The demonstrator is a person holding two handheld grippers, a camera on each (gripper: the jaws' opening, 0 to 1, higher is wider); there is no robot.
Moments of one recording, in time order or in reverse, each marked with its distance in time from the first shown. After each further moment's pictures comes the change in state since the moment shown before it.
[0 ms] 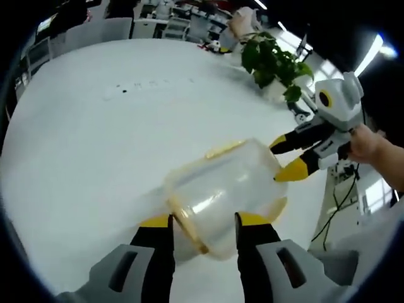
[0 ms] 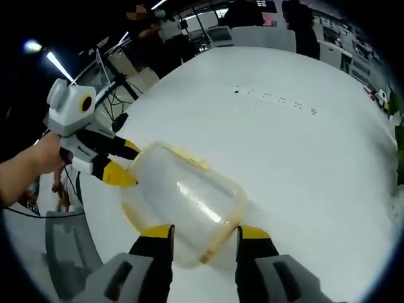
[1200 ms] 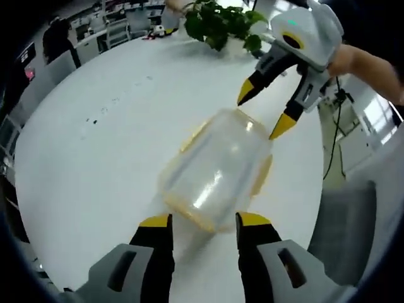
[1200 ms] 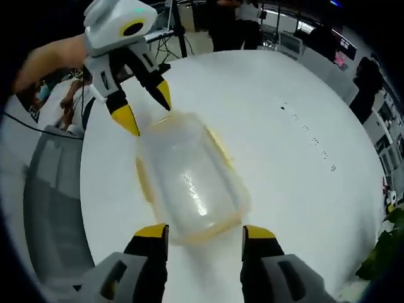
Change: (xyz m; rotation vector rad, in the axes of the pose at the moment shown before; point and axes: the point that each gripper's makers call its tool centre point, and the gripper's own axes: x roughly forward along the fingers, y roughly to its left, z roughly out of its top) left arm -0.020 -0.006 -0.001 0.431 0.187 -0.020; right arm -0.010 -0.002 -0.001 -0.513 0.203 -0.018
